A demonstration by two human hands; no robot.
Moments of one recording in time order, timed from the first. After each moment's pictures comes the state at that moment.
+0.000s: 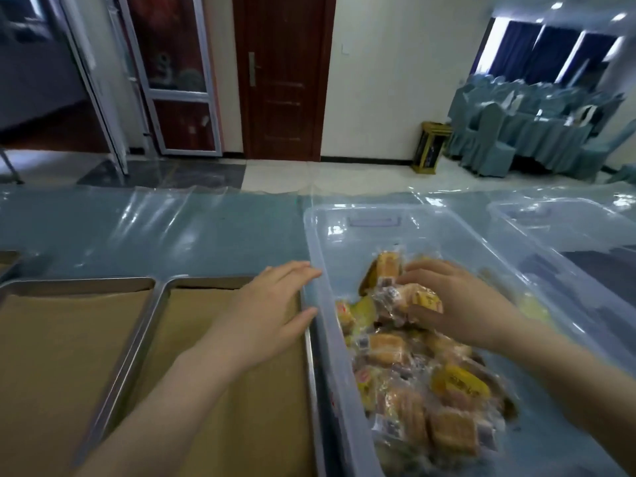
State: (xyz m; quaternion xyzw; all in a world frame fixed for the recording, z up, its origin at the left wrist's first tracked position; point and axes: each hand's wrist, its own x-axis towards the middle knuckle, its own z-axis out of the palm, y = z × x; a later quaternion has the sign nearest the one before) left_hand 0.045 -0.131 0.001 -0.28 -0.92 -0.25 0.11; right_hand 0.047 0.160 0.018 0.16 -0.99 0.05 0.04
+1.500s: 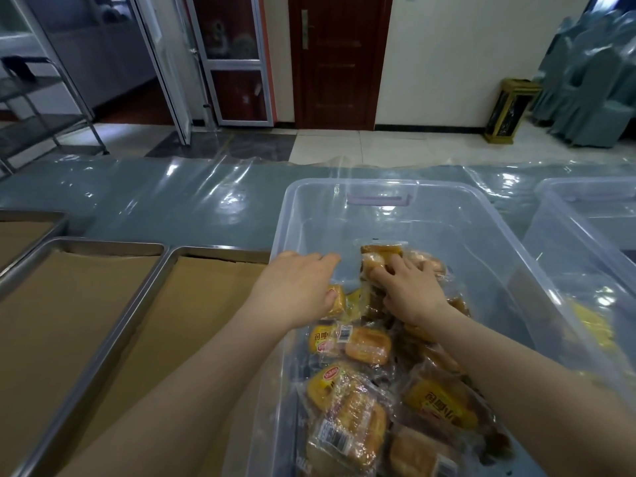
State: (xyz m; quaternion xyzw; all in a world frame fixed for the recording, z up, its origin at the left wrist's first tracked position) left_hand -0.015 -0.004 -0.030 -0.20 -0.98 -0.03 0.06; right_hand -0.083 0.214 -0.120 0.22 -0.97 -0.05 0.02
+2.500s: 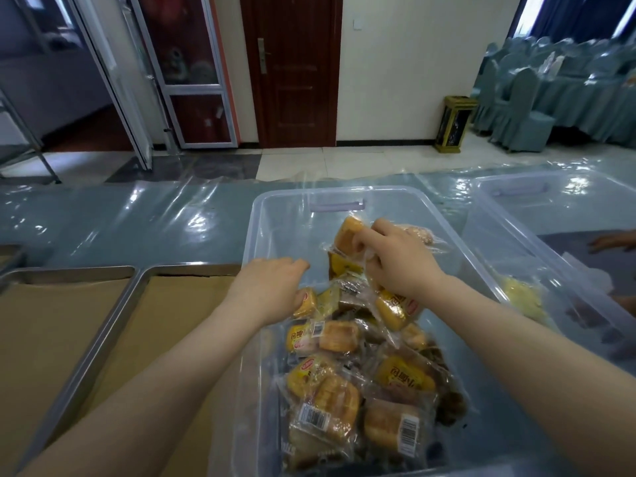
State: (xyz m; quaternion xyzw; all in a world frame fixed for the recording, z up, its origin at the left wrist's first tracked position) left_hand -0.004 -0.002 -0.025 -0.23 -0.97 0.02 0.06; right_hand -0.027 0.228 -0.020 0.24 -0.95 0.11 0.18
